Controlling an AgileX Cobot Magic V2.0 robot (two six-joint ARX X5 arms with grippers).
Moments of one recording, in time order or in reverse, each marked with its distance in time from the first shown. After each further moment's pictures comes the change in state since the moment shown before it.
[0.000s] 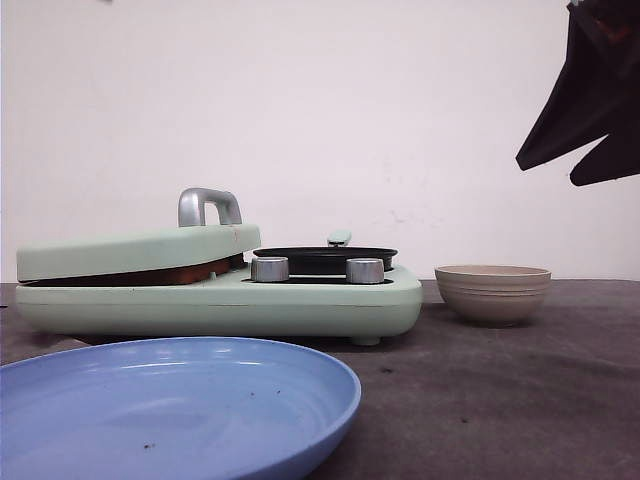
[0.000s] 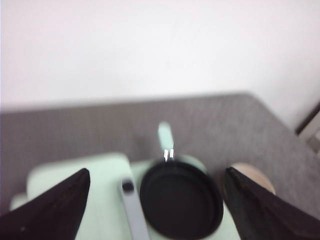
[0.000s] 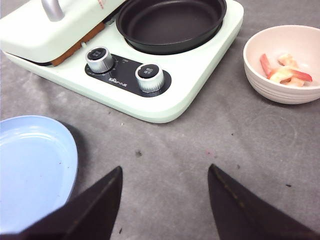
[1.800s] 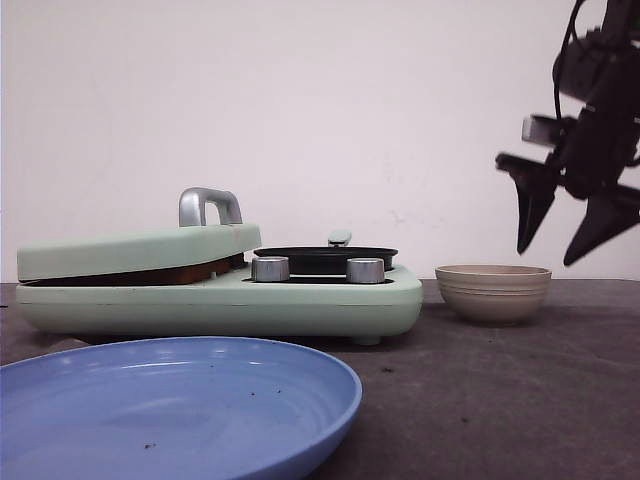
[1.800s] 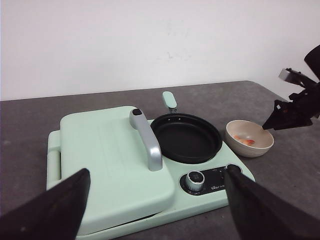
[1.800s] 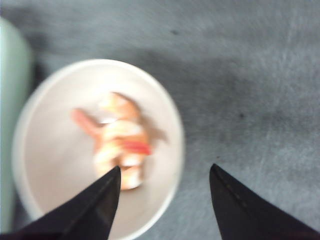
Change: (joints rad) left arm 0.018 -0.763 -0.644 -0.058 -0.024 0.067; right arm -0.583 1.194 0.967 -0.341 -0.253 -0.068
